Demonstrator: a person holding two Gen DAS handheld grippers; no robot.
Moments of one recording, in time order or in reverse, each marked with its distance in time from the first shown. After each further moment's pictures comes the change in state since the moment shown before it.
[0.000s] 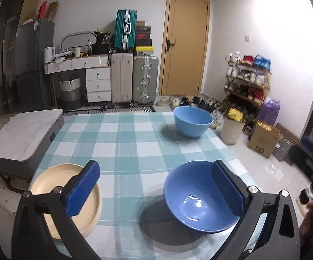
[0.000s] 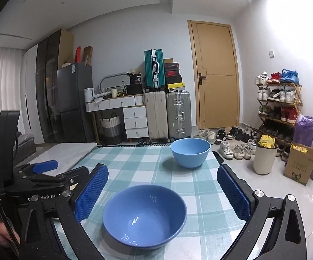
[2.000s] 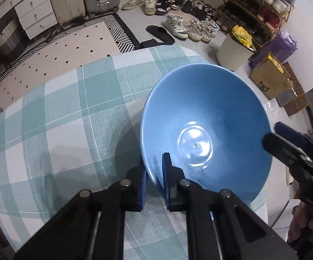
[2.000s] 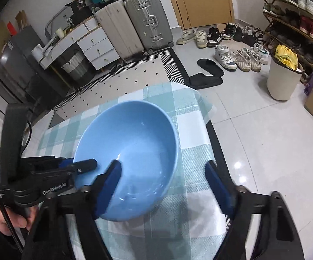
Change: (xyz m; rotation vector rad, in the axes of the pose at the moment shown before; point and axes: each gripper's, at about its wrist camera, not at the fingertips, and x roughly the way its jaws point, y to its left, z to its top) left arm 0.443 -0.082 0.139 0.096 0.776 -0.185; right arm 0.470 -0.220 0.043 0.284 0.723 -0.004
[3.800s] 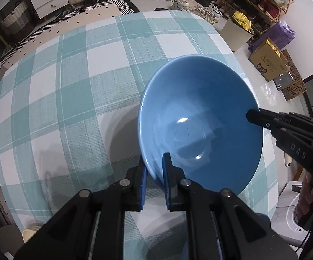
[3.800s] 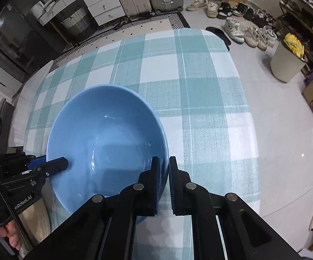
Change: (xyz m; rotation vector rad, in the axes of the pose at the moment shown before) left arm -0.061 0.039 -0.144 -0.034 0.078 0.009; right arm -0.011 0.092 -0.097 -0.103 0.265 -0.092
